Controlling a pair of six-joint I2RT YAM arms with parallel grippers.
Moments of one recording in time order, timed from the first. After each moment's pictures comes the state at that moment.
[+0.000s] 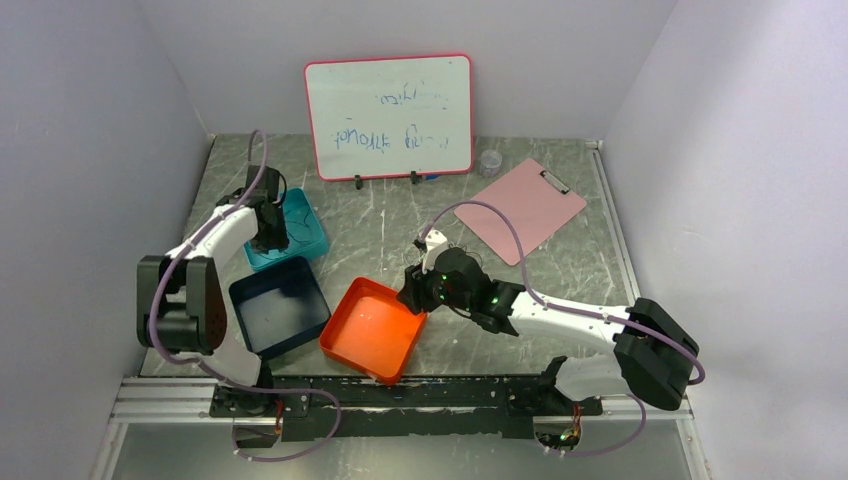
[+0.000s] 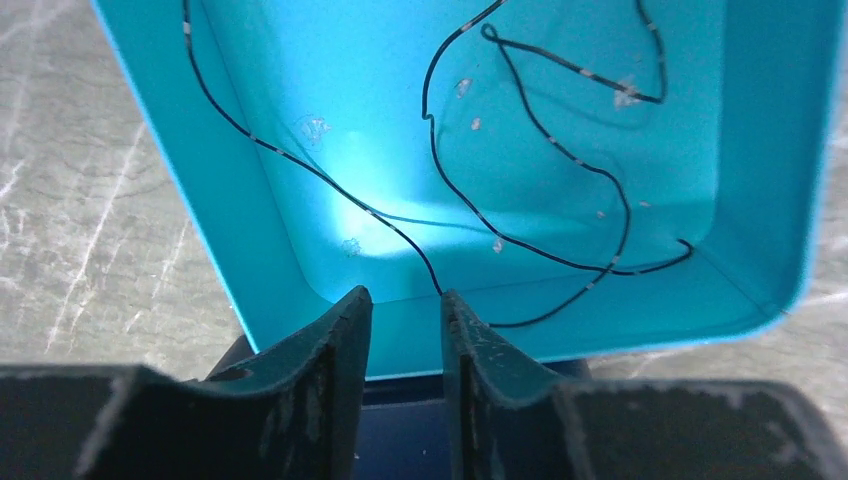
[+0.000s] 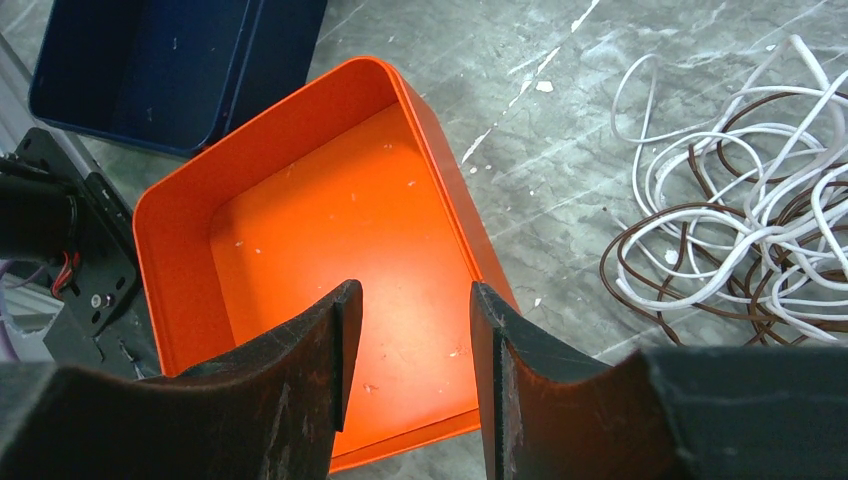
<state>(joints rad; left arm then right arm) -0.05 1.61 1.06 -0.62 -0.24 -0.24 0.96 1.28 0.64 0.13 0.00 0.38</state>
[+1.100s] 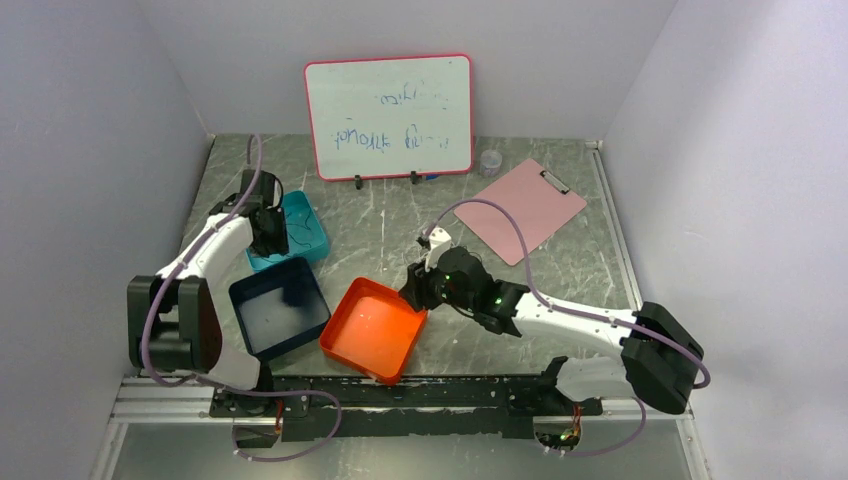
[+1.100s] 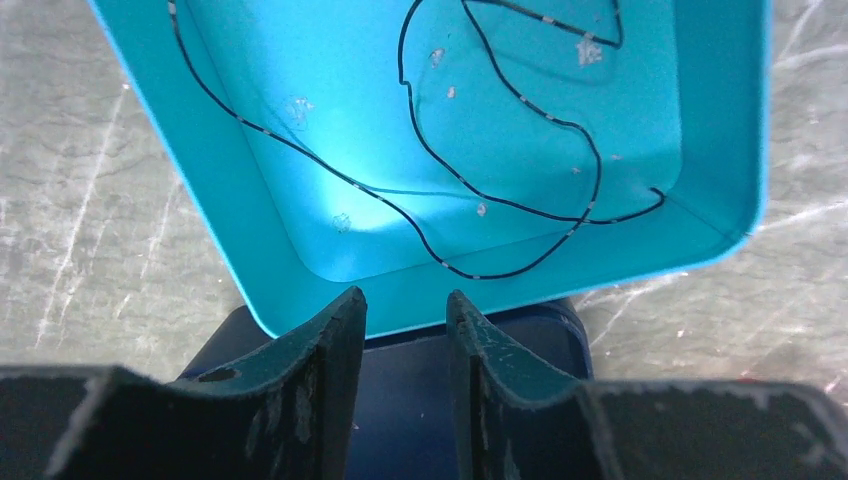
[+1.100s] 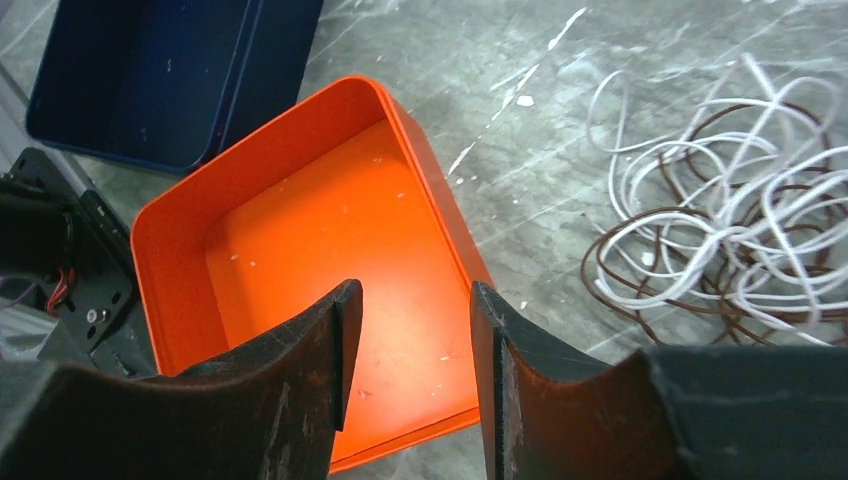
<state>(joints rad) -0.05 1.50 1.01 -0.64 -0.16 -0.20 0.96 1.26 0.64 0.13 0.02 0.38</state>
